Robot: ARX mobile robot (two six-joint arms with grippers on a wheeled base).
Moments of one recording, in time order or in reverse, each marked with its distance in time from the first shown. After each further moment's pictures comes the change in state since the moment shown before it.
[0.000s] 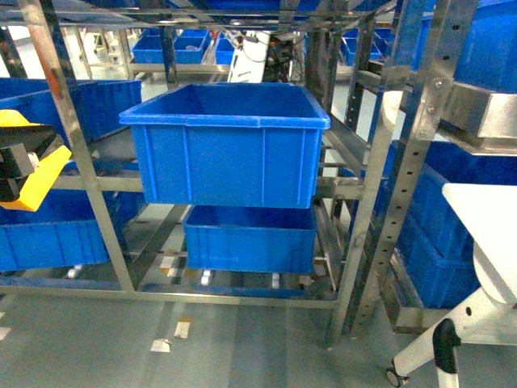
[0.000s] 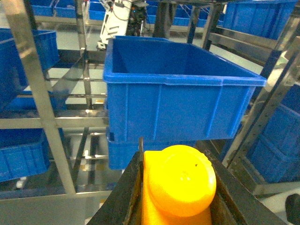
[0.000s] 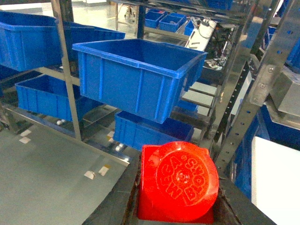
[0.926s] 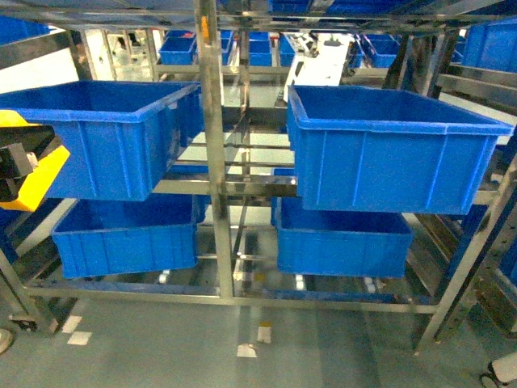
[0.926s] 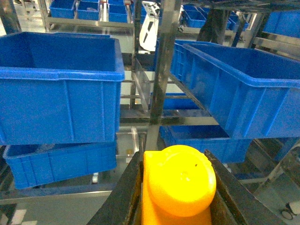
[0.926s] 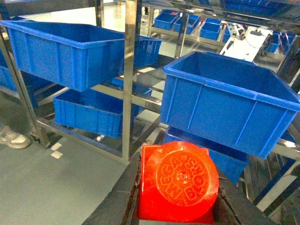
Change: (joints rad) left arm 0.001 0.000 0.000 0.000 -0.001 0.000; right arm 0.000 0.000 -0.004 0.002 0.000 0.000
